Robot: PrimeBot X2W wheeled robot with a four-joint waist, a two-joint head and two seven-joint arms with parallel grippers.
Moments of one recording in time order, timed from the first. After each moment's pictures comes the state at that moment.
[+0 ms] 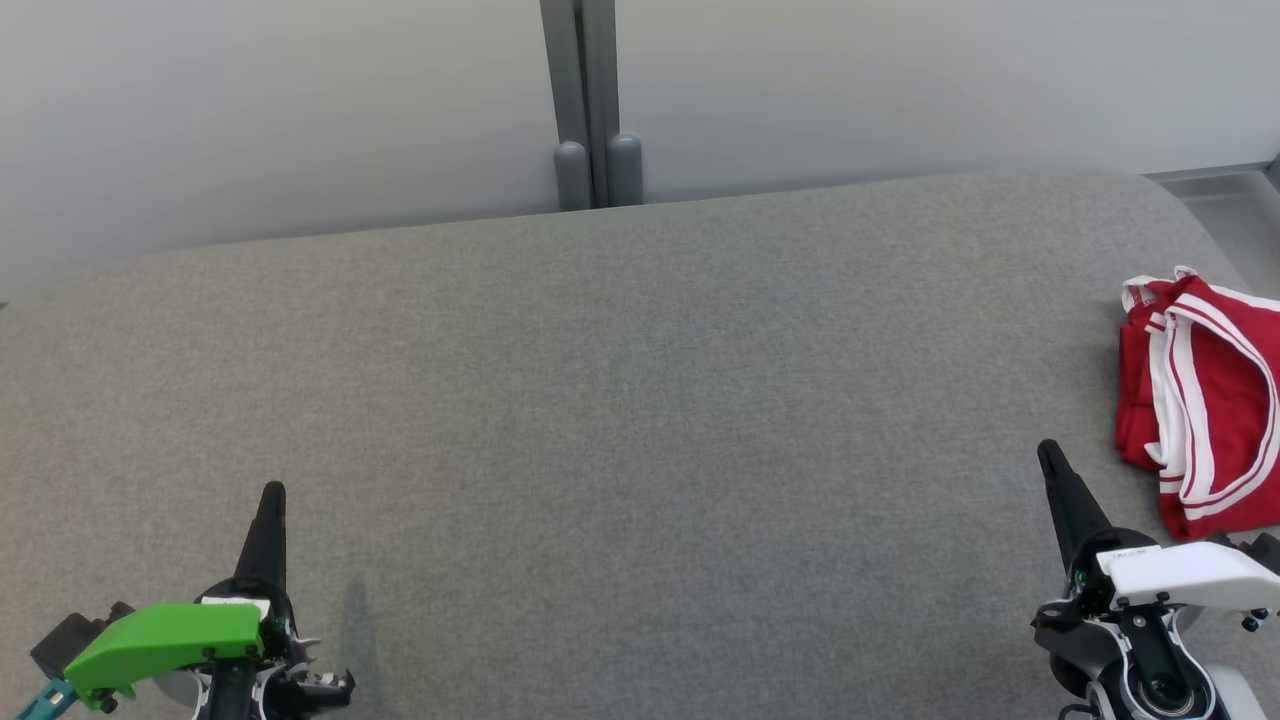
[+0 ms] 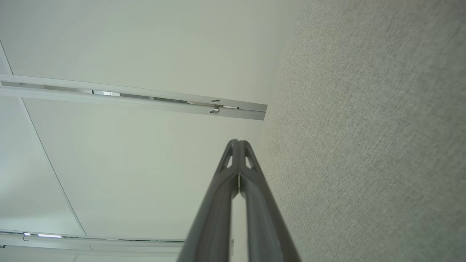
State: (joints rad) left arm -0.08 0.05 0.10 0.25 -1.48 -0.13 0.08; right arm -0.11 -0.05 -0.11 0.26 1.48 0.13 0.08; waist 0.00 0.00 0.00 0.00
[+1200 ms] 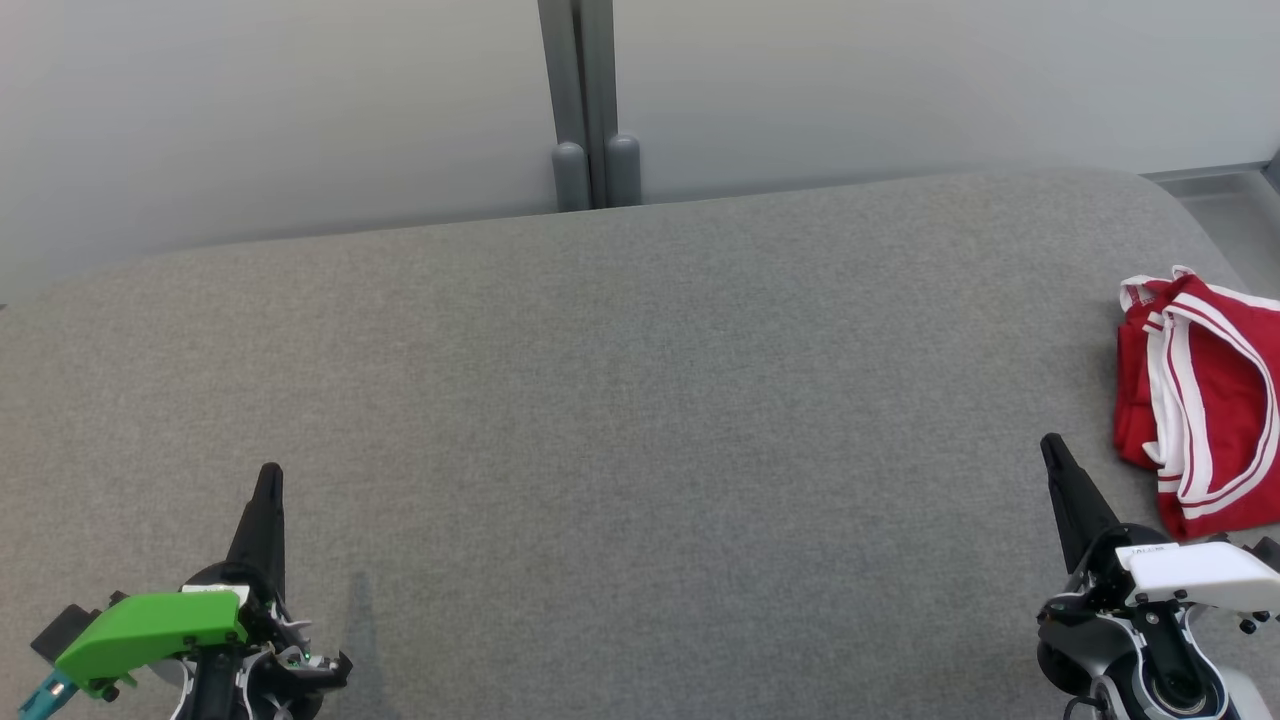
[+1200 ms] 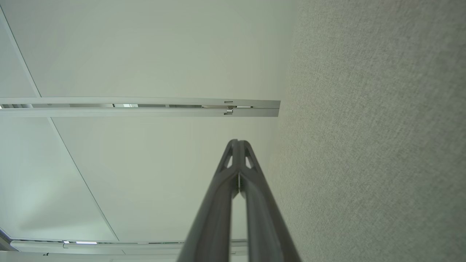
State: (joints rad) left arm -0.10 0.05 0.11 0.25 -1.61 -0.13 0.11; right arm -0.11 -0.05 -0.11 0.25 1.61 0.13 0.11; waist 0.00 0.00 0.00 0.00
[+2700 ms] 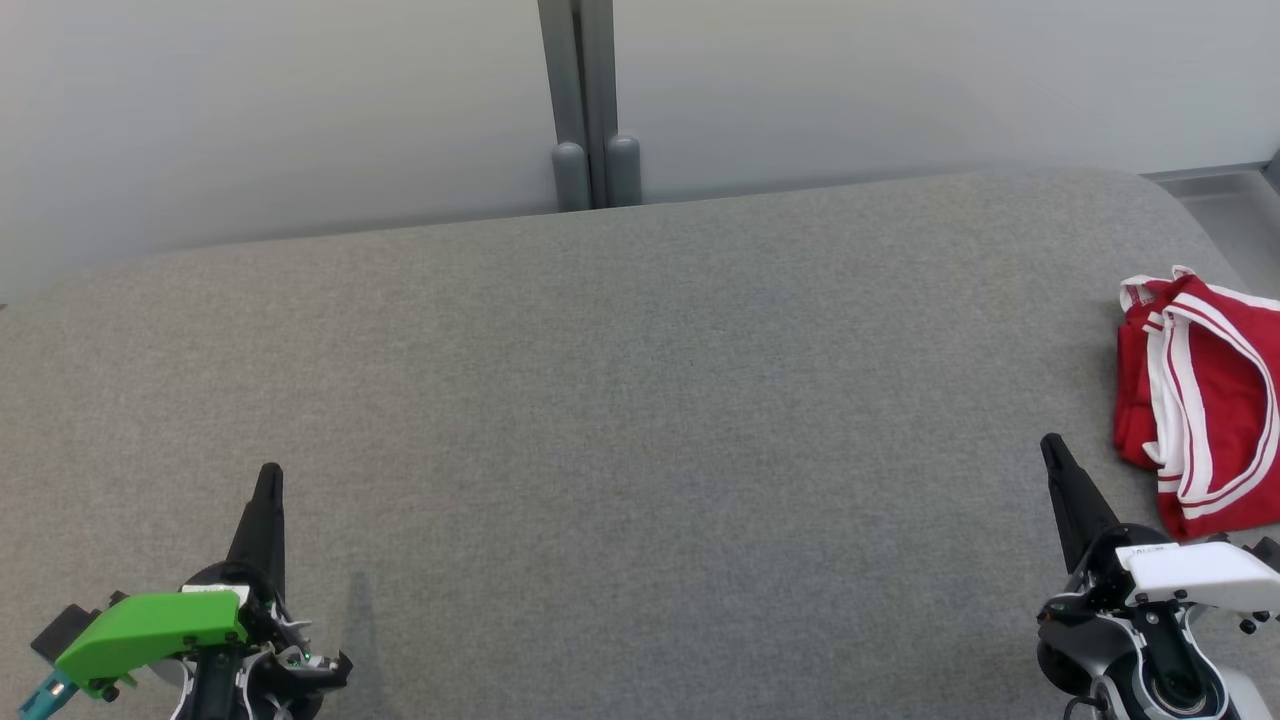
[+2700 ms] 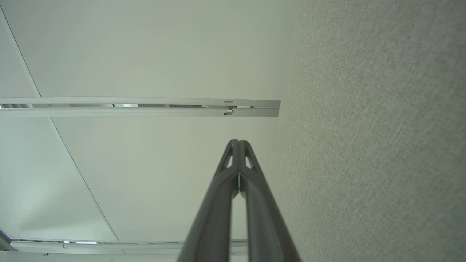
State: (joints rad) left arm -0.10 0.05 0.11 0.25 -1.61 -0.13 0.11; right arm -0.11 -0.05 -0.11 0.25 1.61 0.13 0.11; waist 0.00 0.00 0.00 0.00
